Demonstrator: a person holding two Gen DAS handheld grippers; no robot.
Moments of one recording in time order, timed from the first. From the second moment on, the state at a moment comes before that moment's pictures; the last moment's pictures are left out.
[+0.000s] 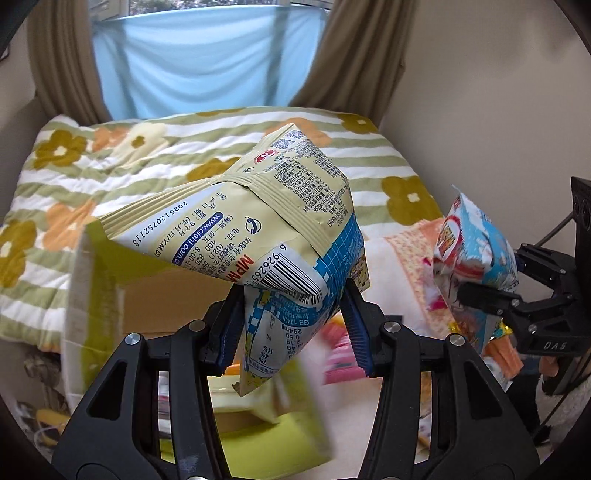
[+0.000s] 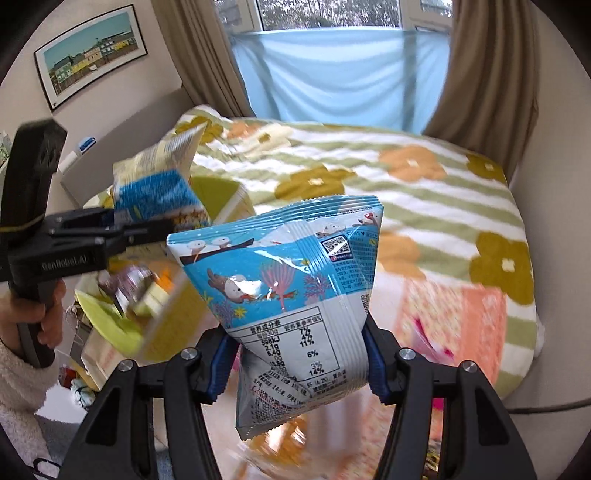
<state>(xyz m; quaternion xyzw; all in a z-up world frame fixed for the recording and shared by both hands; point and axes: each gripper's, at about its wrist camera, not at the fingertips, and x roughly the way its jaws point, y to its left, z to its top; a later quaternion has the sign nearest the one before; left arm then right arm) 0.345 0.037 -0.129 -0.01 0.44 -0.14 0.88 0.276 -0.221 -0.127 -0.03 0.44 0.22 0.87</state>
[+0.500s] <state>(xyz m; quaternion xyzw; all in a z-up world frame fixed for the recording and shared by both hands) 0.366 0.190 -0.180 -0.05 0.50 -0.11 0.86 0.308 -0.034 -0.130 0.05 0.46 0.23 0.86</state>
